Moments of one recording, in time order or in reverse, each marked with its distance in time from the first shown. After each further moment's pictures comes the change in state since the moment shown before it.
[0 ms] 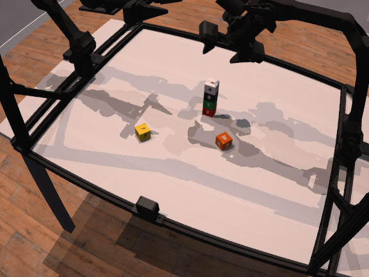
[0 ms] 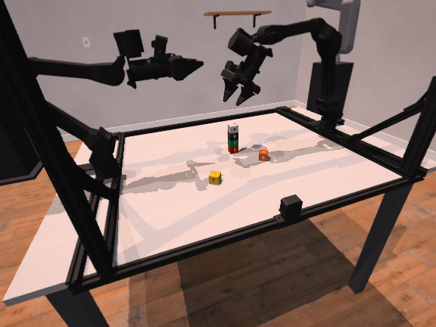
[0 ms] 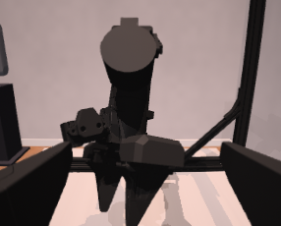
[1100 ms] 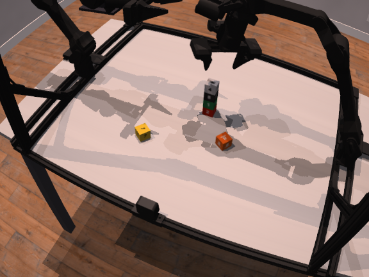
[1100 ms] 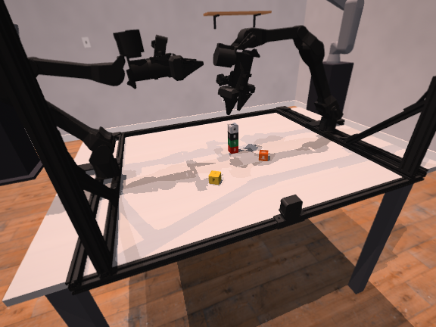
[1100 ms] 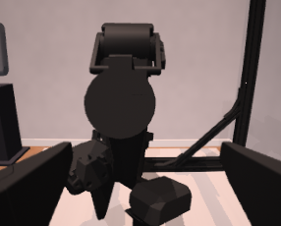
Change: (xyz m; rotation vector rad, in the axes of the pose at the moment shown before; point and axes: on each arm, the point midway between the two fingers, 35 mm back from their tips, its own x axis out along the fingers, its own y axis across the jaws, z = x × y) left arm 0.000 0.000 0.000 0.000 0.000 0.000; right arm 0.027 -0.013 -0.010 -0.226 0.207 -0.262
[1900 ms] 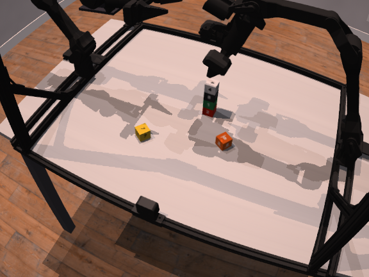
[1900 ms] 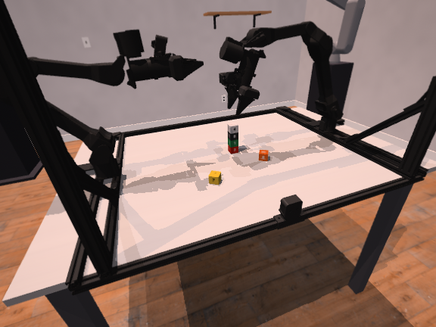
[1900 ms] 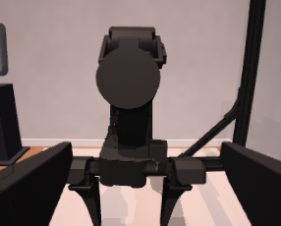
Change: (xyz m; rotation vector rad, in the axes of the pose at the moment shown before) left arm 0.000 0.000 0.000 0.000 0.000 0.000; right arm -0.009 0.015 -0.008 -0.853 -0.120 0.145
